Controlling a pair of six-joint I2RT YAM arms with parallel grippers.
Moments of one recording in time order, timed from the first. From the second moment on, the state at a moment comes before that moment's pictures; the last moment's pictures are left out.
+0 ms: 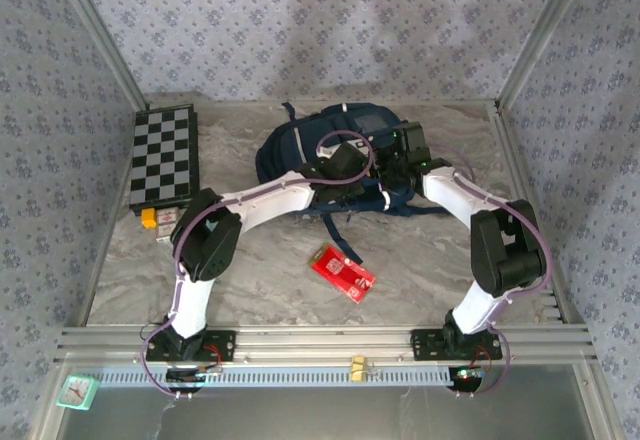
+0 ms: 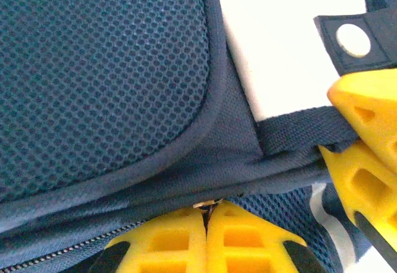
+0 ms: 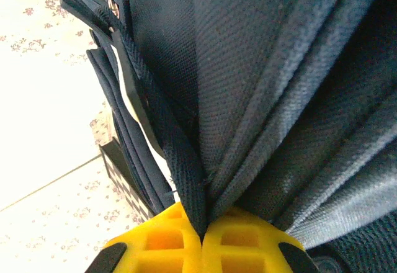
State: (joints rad) left arm -0.86 2.00 1.58 -0.45 -0.15 -1.00; right arm 0.31 1.67 1.12 -0.17 -0.33 1.50
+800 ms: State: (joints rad) left arm -0.79 2.00 1.57 -0.55 -0.05 -0.84; right arm 0.31 1.69 1.13 -0.19 -0.37 1.43
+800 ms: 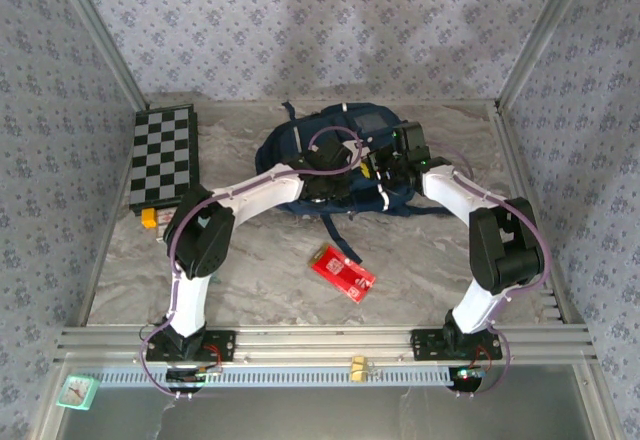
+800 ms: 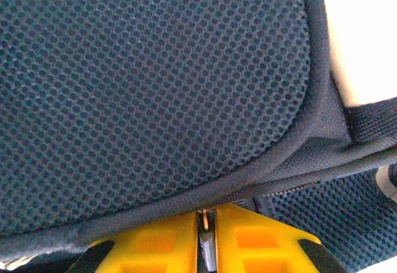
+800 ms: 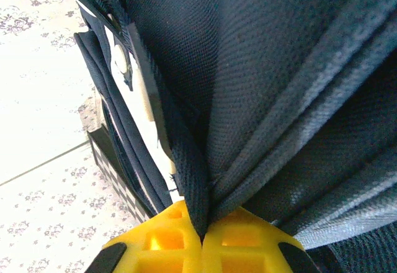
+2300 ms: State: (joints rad) left arm -0.87 1.78 1.28 -0.35 -0.14 -0.68; right arm 0.12 2.03 1.64 -0.52 -0.63 0.92
